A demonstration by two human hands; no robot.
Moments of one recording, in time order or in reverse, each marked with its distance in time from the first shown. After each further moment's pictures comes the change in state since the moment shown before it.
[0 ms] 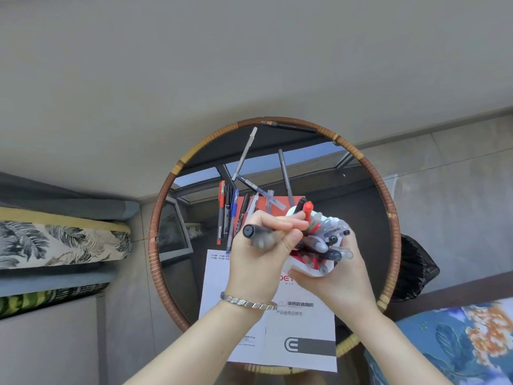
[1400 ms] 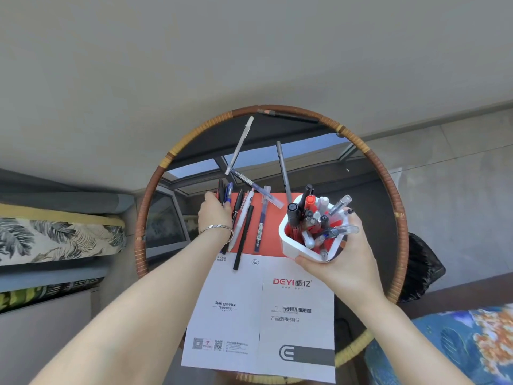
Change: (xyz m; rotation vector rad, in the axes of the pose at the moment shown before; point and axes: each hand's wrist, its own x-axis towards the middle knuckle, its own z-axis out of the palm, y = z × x) left_hand 0.117 -0.115 -0.080 1.170 0.323 -0.480; right_hand 0.031 0.016 -0.011 -0.040 -0.014 0.084
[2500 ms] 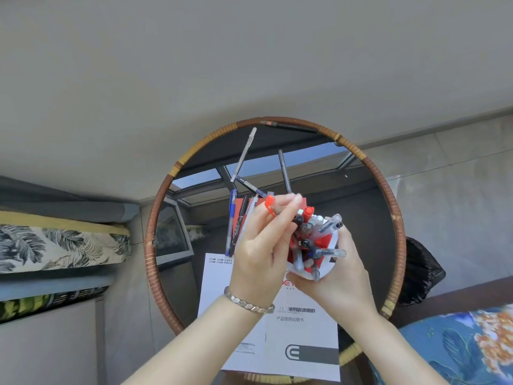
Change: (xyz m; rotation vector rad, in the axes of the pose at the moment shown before) left_hand -0.136 0.031 -0.053 -0.546 0.114 1.069; right_hand -0.030 -0.020 0.012 -0.091 -0.008 -0.043
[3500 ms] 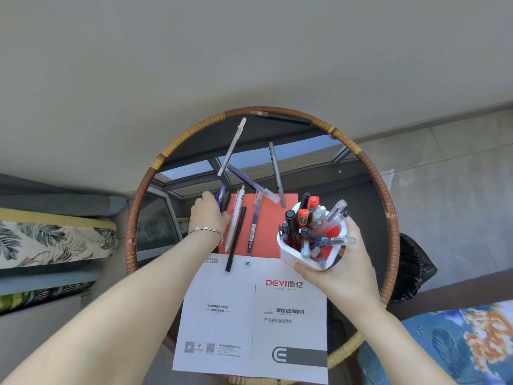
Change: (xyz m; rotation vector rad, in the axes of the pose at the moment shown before) left_hand 0.019 -0.162 0.006 0.700 -0.348 -0.946; right_hand 0.020 0.033 -0.014 0.060 0.018 0.056
